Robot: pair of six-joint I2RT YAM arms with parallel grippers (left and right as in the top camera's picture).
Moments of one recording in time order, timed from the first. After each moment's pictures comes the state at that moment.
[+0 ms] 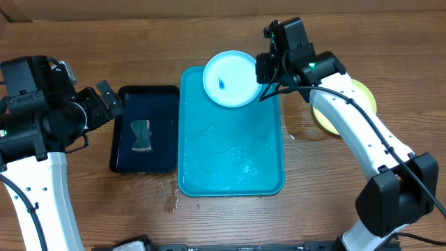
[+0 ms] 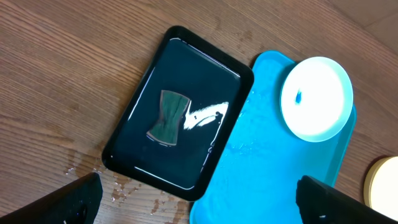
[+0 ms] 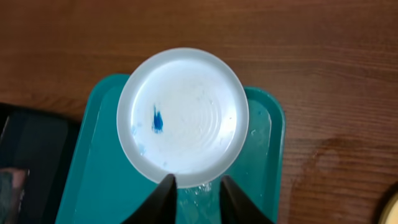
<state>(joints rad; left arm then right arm) 0.26 1.32 1.63 -1.33 0.16 -0.32 0.40 1.82 1.63 -0.69 -0.04 0.30</state>
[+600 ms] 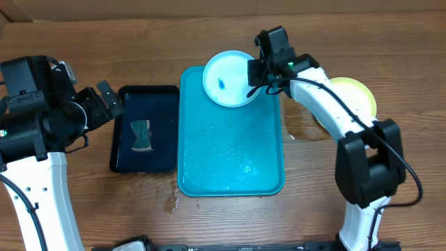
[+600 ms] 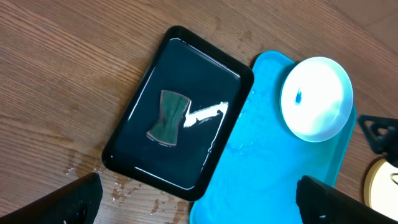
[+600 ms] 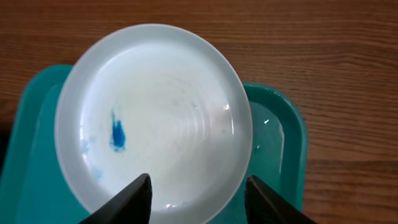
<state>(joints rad) 0.26 1.32 1.63 -1.33 0.16 -0.32 0.40 2.06 1.63 -0.55 -0.02 0.30</state>
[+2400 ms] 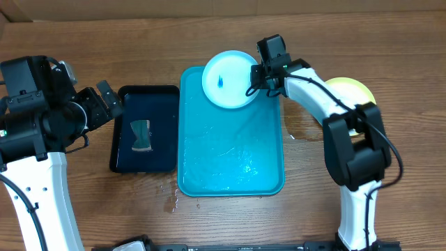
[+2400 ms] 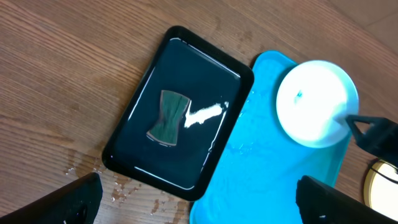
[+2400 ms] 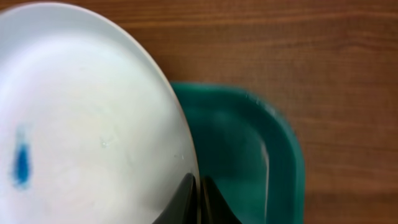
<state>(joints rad) 0.26 1.32 1.63 -1.33 0.16 -0.32 0.37 2.16 1.63 -0.50 0.00 0.31</state>
